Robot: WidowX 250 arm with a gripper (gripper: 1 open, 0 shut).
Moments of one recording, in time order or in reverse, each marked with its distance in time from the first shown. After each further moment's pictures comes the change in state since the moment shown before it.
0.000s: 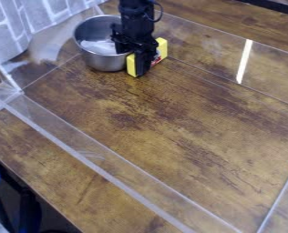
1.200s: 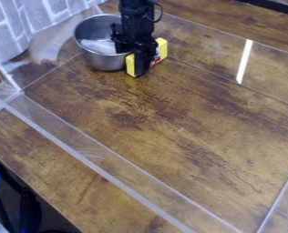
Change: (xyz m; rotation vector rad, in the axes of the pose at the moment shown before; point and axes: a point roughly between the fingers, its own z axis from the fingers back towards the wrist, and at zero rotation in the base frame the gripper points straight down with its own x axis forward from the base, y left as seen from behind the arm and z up) arm 0.000 0.002 -0.001 0.014 0.005 -0.008
